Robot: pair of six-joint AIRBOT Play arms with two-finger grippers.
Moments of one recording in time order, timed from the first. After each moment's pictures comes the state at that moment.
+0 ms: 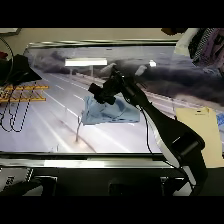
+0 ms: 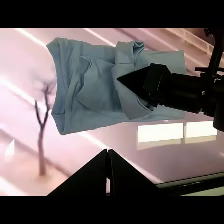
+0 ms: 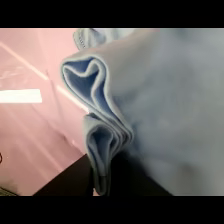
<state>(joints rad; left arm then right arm) -0.10 -1.25 1.93 1.22 -1.67 -1.86 0.60 -1.85 1.86 1.98 -0.98 -0.82</state>
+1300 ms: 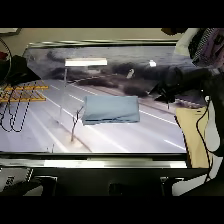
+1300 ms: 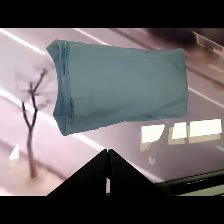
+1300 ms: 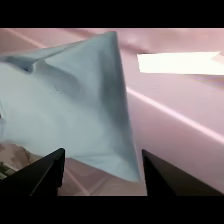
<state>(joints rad) -0.10 -1.24 1.93 1.22 -1.67 -1.83 -0.18 -1.78 1.58 2.34 -1.38 -1.65</state>
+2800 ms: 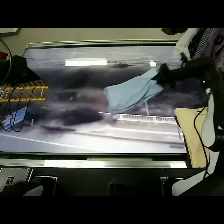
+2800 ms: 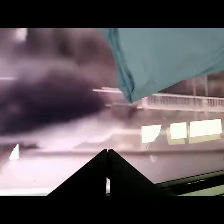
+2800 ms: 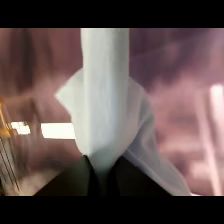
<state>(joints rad) -0.10 -1.24 1.93 1.22 -1.67 -1.83 -0.20 -1.83 1.87 2.39 -1.27 -1.46</state>
